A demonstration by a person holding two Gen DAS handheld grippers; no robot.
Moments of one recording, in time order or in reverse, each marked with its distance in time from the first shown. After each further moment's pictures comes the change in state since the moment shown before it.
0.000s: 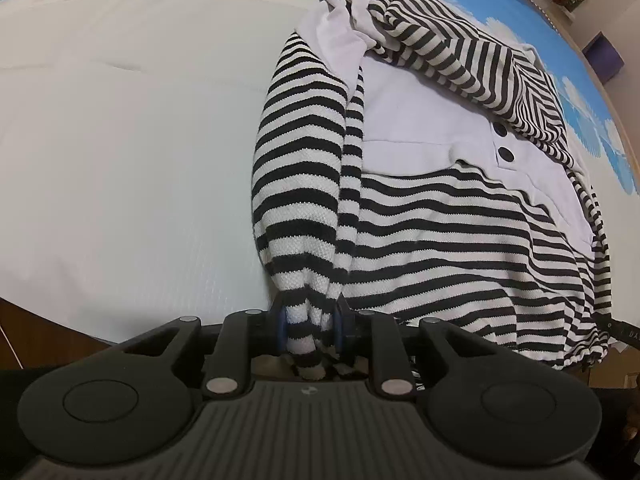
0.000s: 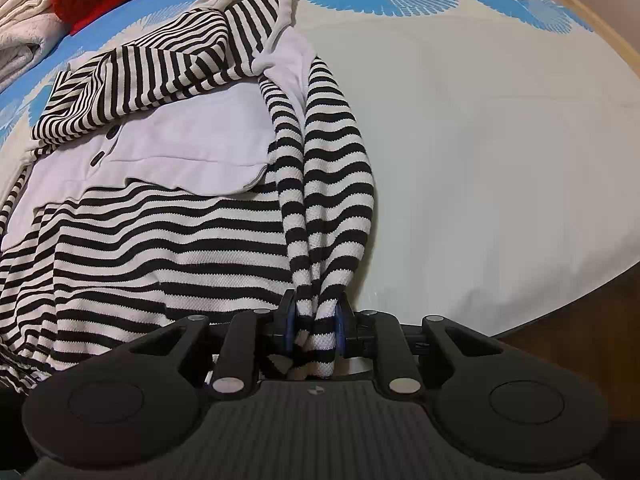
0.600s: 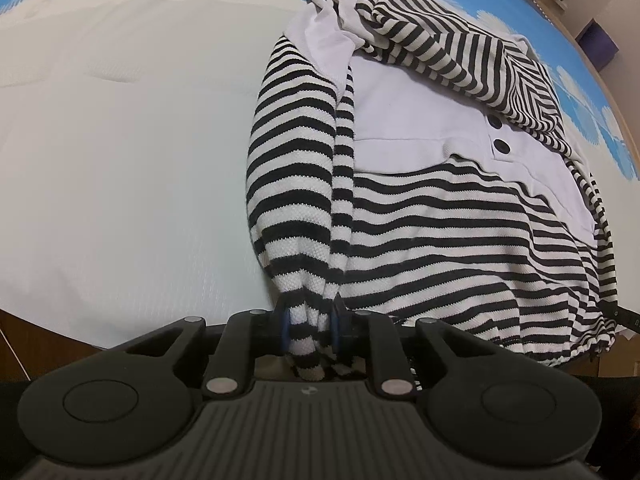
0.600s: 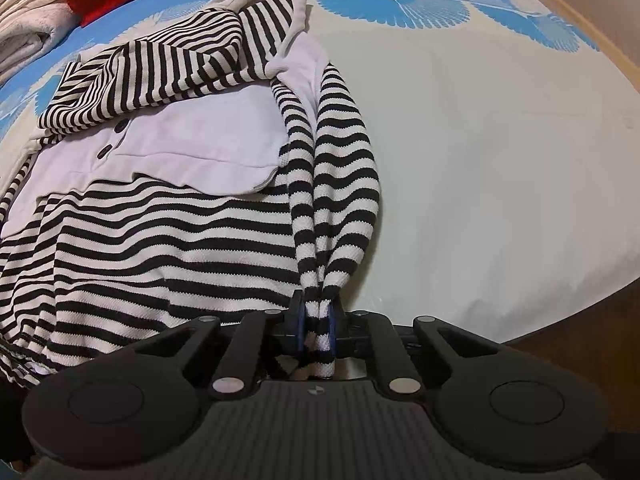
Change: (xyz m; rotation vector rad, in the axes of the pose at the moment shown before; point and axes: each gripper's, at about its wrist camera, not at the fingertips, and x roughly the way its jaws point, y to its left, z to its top) left arm 0.001 -0.006 -0.003 0.036 -0.009 0.012; right arm -0.002 0.006 -0.002 -0.046 -0.022 -0.005
